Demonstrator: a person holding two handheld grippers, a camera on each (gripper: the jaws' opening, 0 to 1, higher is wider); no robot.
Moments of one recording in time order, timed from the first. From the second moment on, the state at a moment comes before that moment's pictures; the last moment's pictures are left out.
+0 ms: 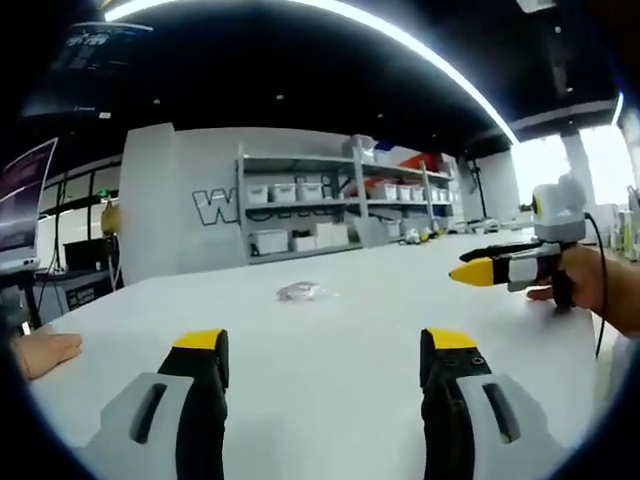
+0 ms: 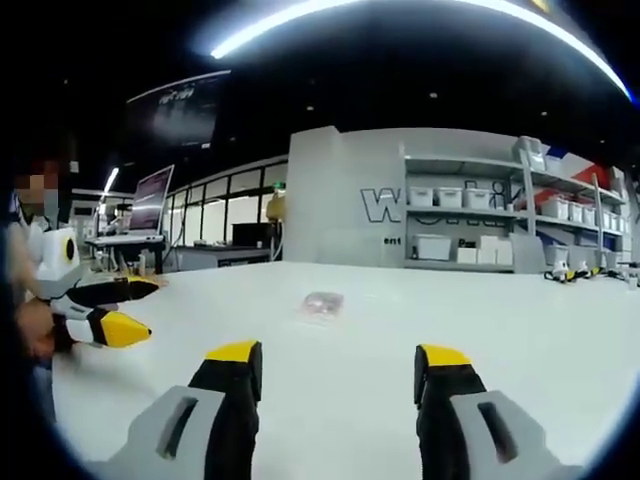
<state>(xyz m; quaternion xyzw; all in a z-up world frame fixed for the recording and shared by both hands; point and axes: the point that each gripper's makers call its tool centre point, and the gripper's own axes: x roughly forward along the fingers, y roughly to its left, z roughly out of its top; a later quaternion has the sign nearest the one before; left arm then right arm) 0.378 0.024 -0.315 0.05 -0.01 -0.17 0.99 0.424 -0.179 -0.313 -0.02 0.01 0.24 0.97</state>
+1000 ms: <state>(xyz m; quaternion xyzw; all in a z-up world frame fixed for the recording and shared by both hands) 0.375 0.024 -0.315 0.04 -0.01 -0.17 0.98 0.413 -0.162 -0.309 -0.04 0.00 0.28 0.96</state>
